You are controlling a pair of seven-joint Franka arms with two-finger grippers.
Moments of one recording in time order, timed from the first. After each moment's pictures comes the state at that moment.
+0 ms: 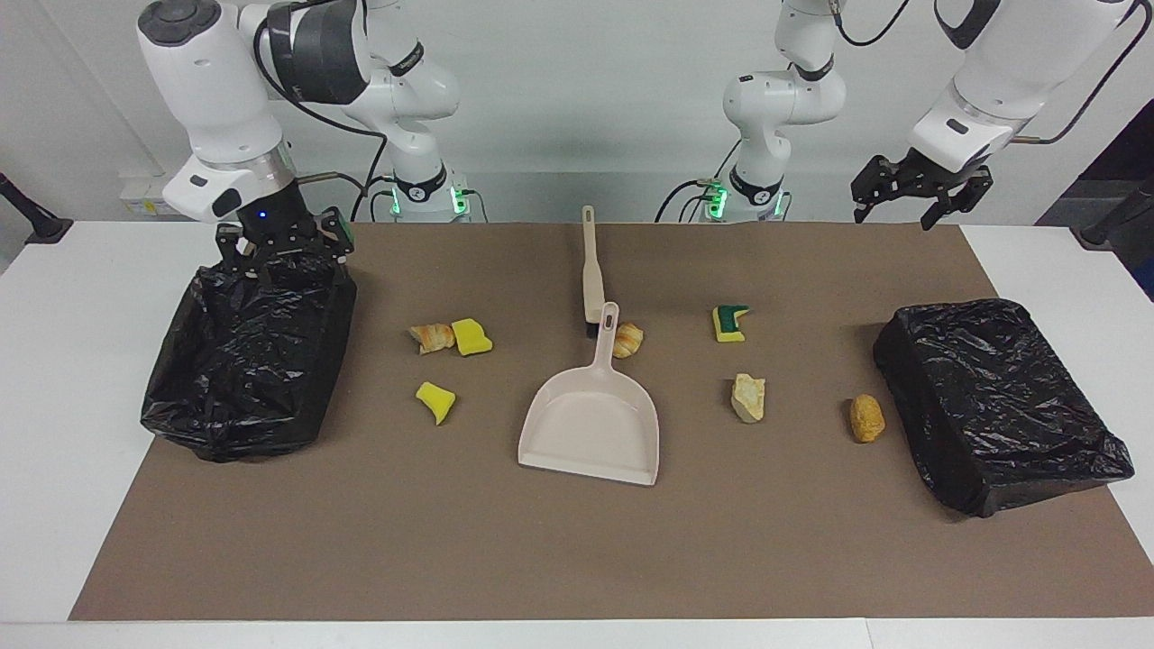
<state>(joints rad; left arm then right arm) 0.00 -0.04 -0.09 -1.57 -0.02 1.42 0.09 0.03 -0.03 -0.04 -1.70 -0.04 1.73 -0.18</state>
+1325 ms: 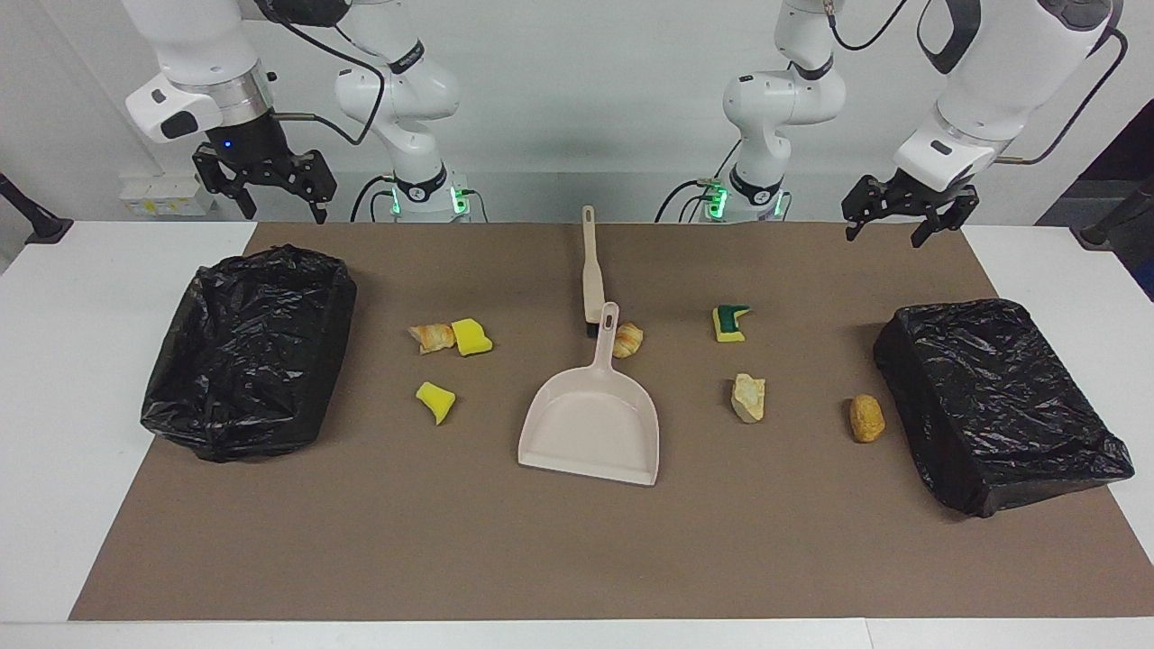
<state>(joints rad) 0.00 -0.08 -0.09 -1.69 -0.02 1.54 0.09 0.02 -0.09 -0.04 -1.62 -0.06 1.53 0.05</state>
